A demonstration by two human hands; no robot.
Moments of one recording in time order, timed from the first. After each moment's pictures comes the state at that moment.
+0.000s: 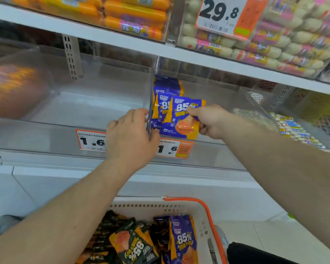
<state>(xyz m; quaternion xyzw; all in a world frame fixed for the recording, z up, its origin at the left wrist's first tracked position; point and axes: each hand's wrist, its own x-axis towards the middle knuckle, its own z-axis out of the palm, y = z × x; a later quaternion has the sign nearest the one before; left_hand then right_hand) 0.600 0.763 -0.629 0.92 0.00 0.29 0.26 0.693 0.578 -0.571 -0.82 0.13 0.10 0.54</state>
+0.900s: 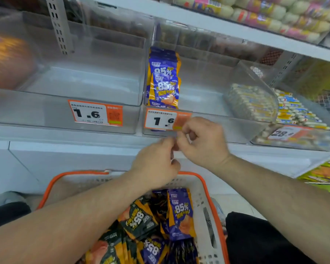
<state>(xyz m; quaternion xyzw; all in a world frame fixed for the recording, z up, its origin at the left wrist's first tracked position) 0.544 0.711 -0.687 0.92 -0.15 0.03 0.35 0.583 0.568 -0.655 -0.86 -0.29 -0.35 0.23</state>
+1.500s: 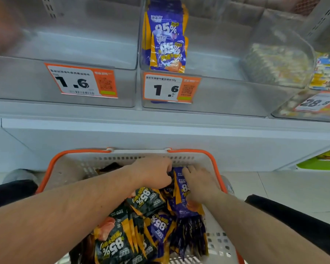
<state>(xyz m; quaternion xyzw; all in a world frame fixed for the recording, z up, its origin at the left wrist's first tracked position) 0.544 0.713 -0.755 0.92 -0.18 -0.31 0.16 0.539 0.519 -0.860 -0.95 -0.19 0.21 -0.12</state>
